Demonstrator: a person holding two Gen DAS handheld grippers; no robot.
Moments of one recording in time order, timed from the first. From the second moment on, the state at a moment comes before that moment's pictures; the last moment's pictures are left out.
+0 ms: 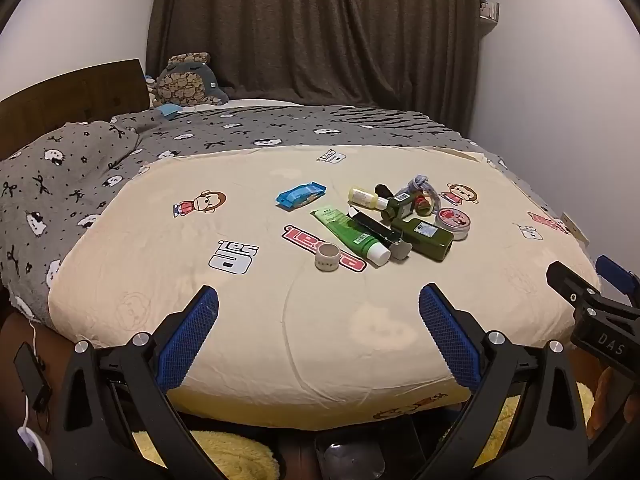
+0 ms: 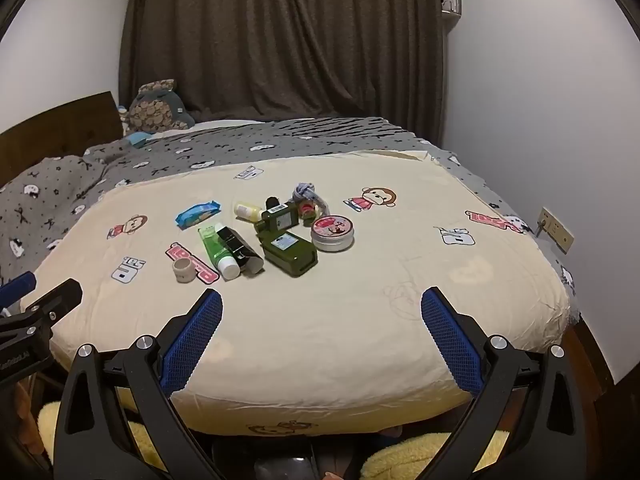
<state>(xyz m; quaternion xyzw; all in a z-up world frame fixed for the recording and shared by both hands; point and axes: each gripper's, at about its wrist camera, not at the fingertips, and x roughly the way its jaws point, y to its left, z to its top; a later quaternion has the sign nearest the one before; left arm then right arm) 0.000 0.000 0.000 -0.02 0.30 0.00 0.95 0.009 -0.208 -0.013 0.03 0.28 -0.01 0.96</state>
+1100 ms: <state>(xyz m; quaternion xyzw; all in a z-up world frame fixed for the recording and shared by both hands) -0.001 0.006 0.006 -0.01 0.30 0.01 0.95 0.004 -0.206 -0.008 0.02 0.27 -0.01 0.96</state>
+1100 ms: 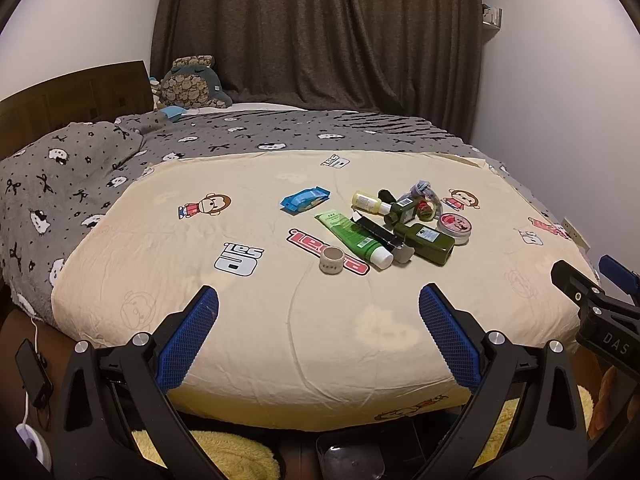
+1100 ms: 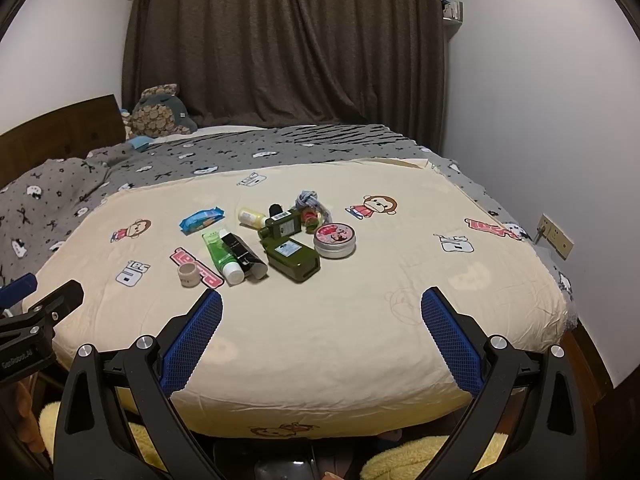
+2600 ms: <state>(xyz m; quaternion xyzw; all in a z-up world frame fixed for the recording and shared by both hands) -0.003 0.005 0.014 -0.01 0.29 0.01 0.96 0.004 -0.204 -0.003 0.02 0.26 -0.01 0.96</state>
